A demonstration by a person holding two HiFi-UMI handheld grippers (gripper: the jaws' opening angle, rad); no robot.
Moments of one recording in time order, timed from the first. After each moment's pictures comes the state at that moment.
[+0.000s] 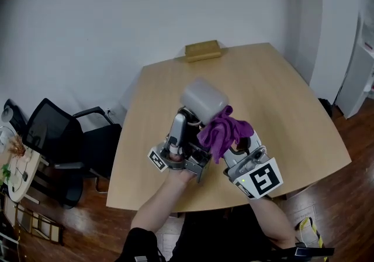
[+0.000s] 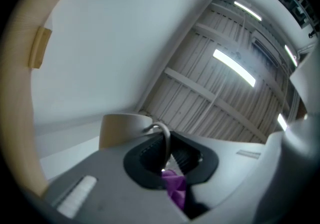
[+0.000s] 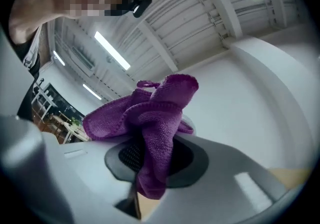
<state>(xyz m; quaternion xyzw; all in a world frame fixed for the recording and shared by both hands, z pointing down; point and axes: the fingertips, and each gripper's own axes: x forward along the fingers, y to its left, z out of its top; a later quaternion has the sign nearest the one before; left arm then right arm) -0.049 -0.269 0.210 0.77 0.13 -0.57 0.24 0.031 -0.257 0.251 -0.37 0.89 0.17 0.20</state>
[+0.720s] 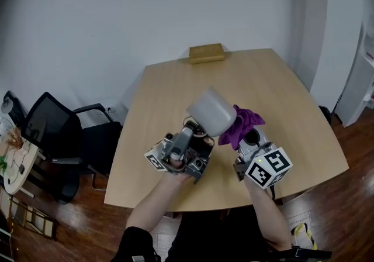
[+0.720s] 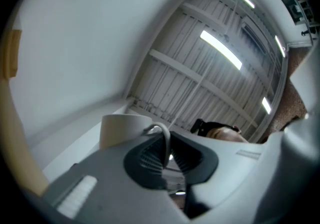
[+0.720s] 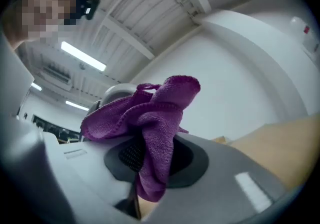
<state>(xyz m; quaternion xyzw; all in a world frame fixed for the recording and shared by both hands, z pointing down) -0.039 -0.231 0.214 0.84 0.17 -0.50 0.14 0.072 -0.306 0.289 -0.39 0.90 -0.01 0.22</state>
